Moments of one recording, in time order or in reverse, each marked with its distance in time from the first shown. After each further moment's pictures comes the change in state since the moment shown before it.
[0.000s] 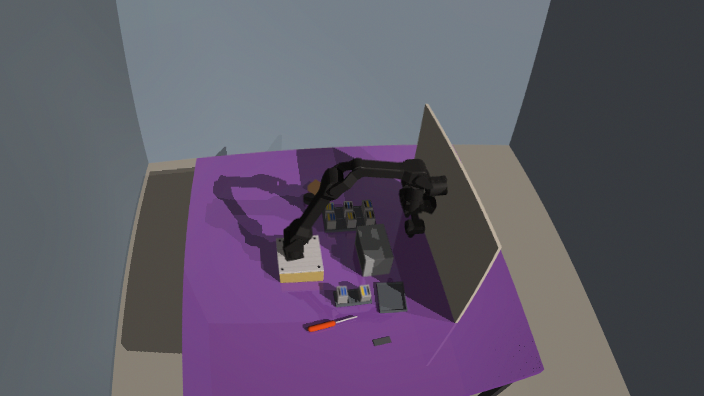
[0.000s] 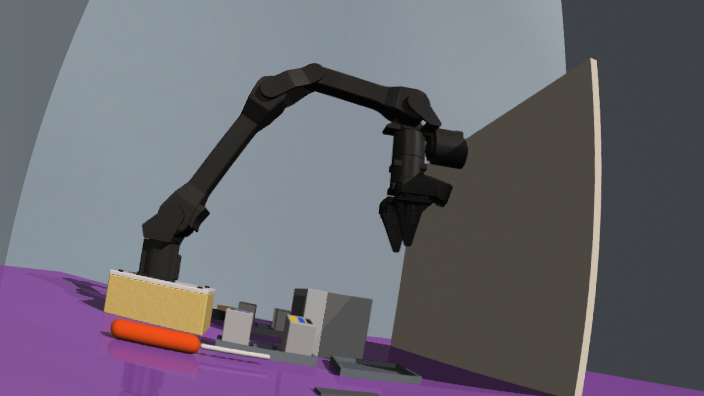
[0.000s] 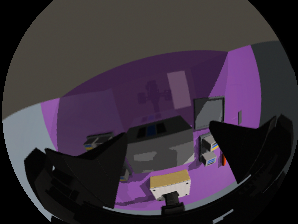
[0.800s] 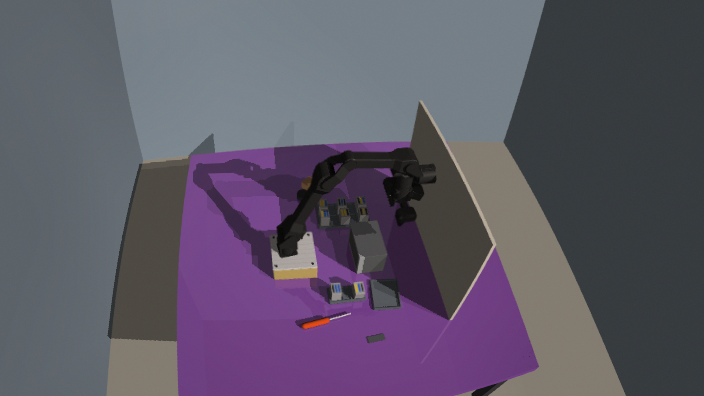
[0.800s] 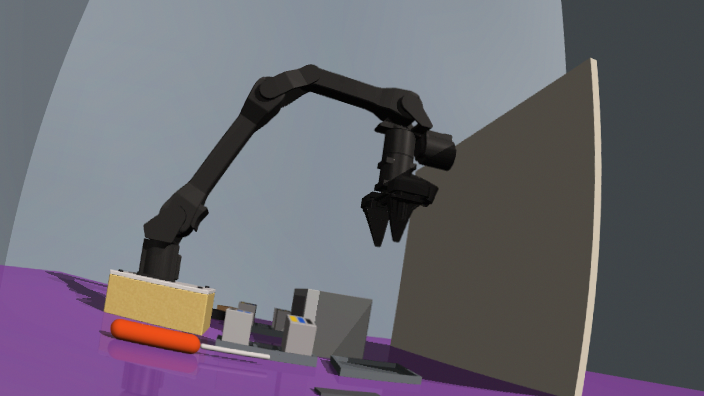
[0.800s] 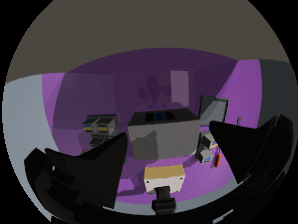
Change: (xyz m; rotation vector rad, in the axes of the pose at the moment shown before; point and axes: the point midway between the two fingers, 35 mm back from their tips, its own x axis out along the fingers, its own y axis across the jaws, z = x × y) arm -0.009 0.029 -0.020 -0.172 0.054 0.013
